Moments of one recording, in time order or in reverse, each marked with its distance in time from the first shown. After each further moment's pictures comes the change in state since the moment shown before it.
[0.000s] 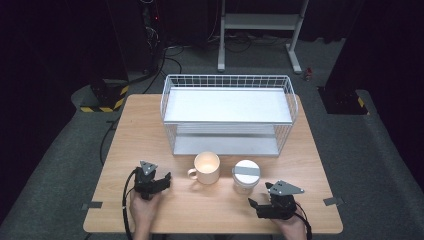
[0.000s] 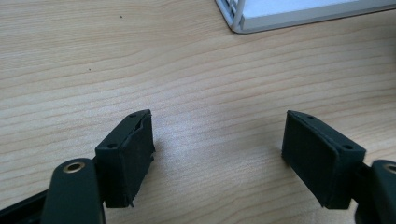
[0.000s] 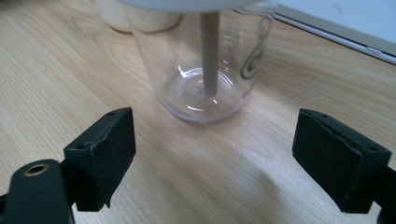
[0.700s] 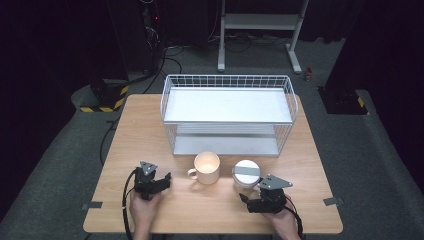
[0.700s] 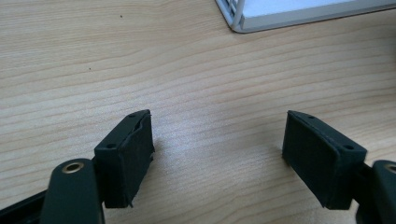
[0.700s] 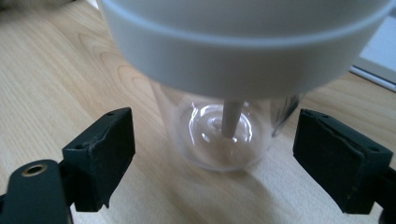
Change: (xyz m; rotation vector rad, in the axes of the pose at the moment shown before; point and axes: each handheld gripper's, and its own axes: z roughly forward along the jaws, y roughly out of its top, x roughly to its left) left arm 0.000 0.000 0.000 0.000 0.000 0.000; right arm 0.010 0.022 0.020 -0.008 0.012 -0.033
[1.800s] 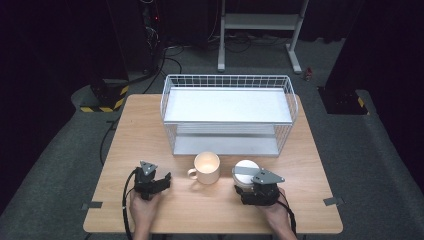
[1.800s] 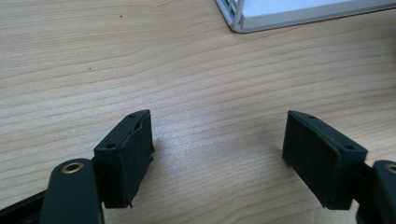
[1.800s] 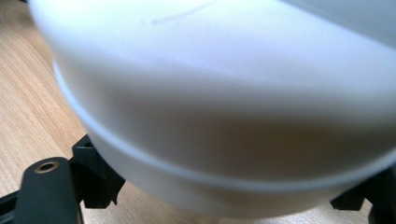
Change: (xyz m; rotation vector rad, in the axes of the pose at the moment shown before) left arm 0.000 0.000 0.000 0.000 0.000 -0.001; right arm 0.002 0.015 0.018 -0.041 -0.058 -0.038
